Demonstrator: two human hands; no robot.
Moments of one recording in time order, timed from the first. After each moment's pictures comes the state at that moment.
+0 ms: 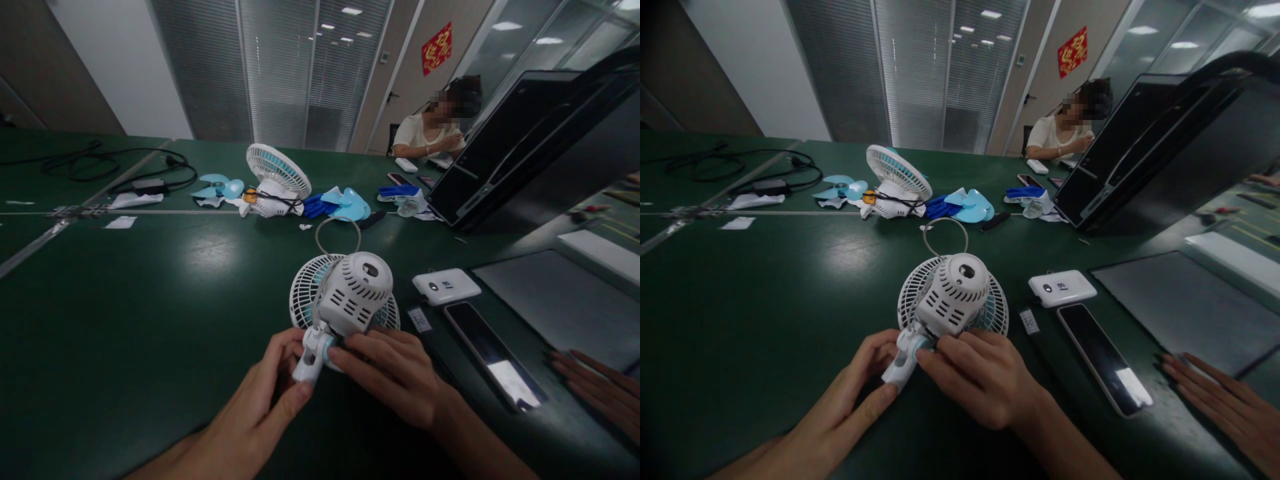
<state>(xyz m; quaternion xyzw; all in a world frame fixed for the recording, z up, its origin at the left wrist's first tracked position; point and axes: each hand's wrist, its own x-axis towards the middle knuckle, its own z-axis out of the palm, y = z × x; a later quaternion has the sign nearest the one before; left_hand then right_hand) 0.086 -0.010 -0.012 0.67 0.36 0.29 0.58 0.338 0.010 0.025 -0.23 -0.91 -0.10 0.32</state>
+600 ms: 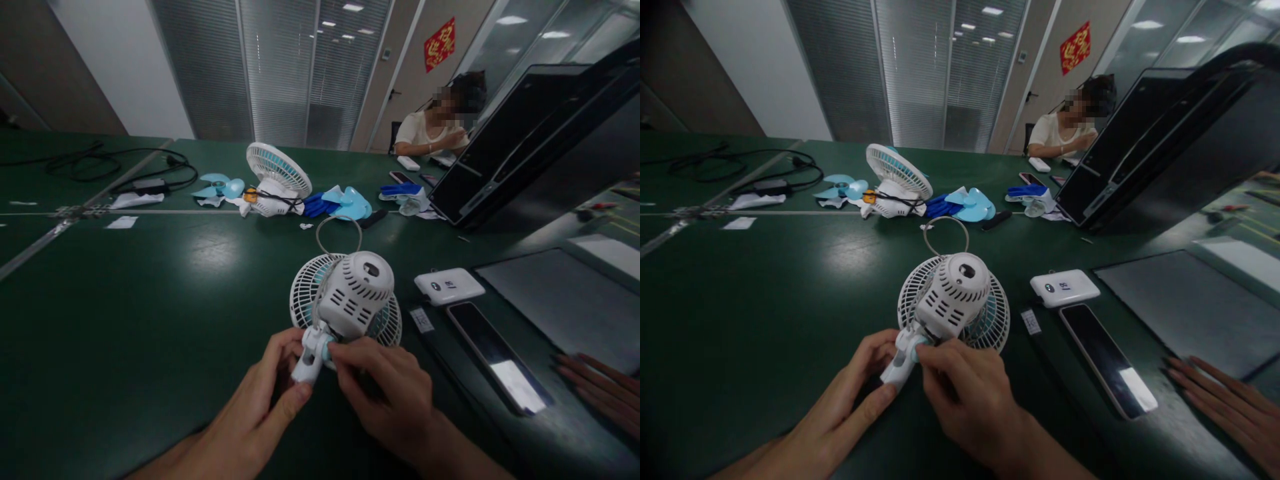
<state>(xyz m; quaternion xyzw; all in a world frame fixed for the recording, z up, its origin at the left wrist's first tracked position) 0.086 -0.009 -0.014 0.67 0.36 0.30 0.58 0.308 -0.011 0.005 -0.39 -0.81 0.04 0.44</state>
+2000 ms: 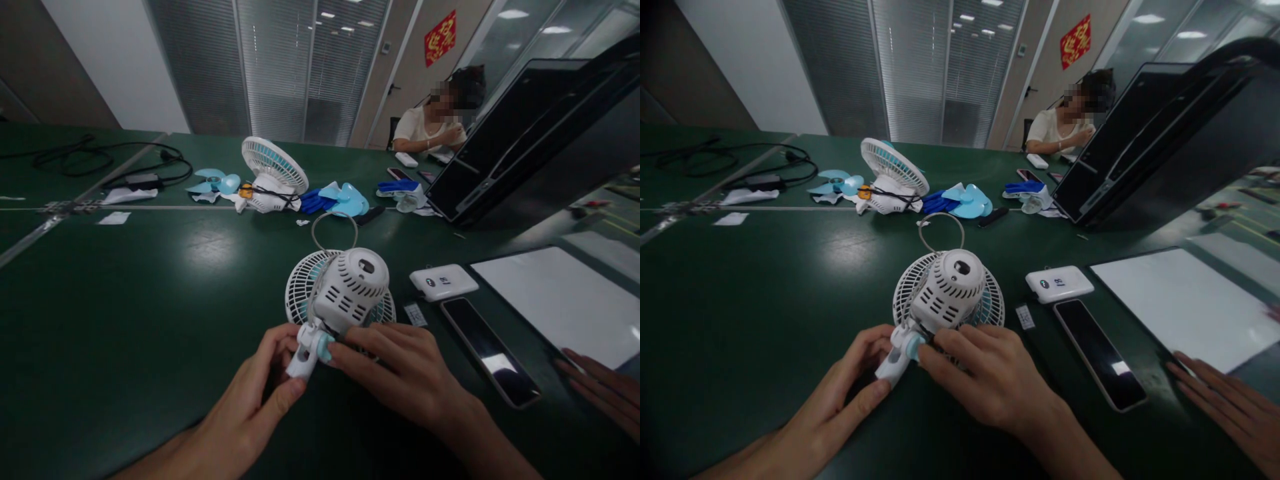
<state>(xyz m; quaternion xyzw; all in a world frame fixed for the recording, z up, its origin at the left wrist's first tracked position) 0.087 -0.009 -0.012 0.65 0.37 0.30 0.59 0.344 0.005 0.037 -0.29 -0.92 -0.07 0.27</state>
